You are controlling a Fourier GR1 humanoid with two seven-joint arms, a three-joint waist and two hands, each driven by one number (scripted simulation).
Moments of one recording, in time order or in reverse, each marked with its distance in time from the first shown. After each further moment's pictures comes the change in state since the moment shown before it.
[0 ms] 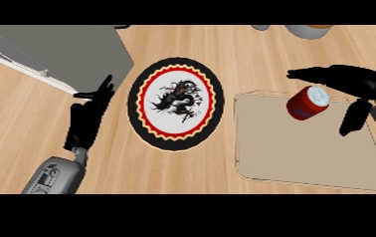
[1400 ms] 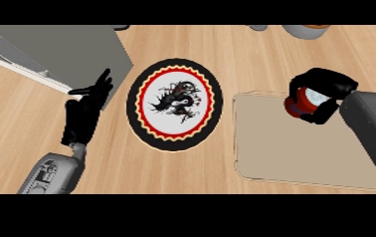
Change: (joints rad) left arm -0.019 -0.015 0.041 -0.031 -0.033 -0.020 0.011; right arm -0.142 0.220 -0.059 0.506 0.225 -0.316 -0.182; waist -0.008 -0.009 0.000
